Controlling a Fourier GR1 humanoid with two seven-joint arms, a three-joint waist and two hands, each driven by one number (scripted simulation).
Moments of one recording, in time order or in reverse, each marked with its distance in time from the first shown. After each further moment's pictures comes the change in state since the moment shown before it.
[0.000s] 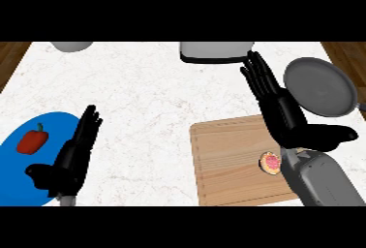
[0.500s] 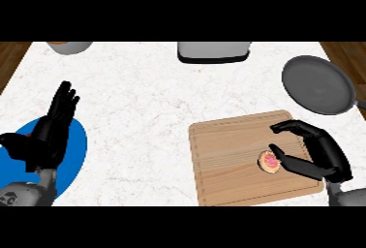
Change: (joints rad) left arm -0.134 0.063 0.133 0.073 0.006 -0.016 0.039; right arm 0.302 -0.205 -0.075 0.169 0.073 0.165 -0.249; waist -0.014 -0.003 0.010
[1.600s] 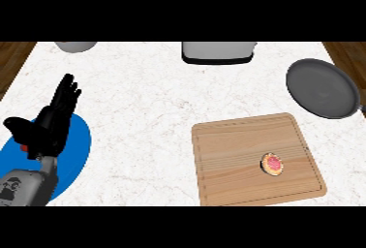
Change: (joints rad) left arm -0.076 -0.016 0.046 0.100 -0.013 -0.077 0.004; right arm 0.434 -0.576 -0.407 -0.529 0.128 0.028 0.244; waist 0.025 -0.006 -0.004
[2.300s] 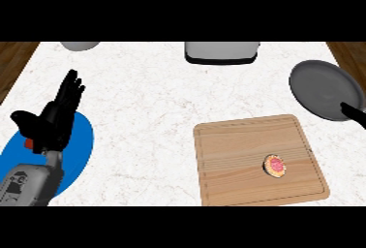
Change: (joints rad) left arm -0.035 -0.052 0.041 0.026 -0.056 -0.038 0.016; right arm -0.207 0.140 0.160 -0.208 0.076 0.117 0.354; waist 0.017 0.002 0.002
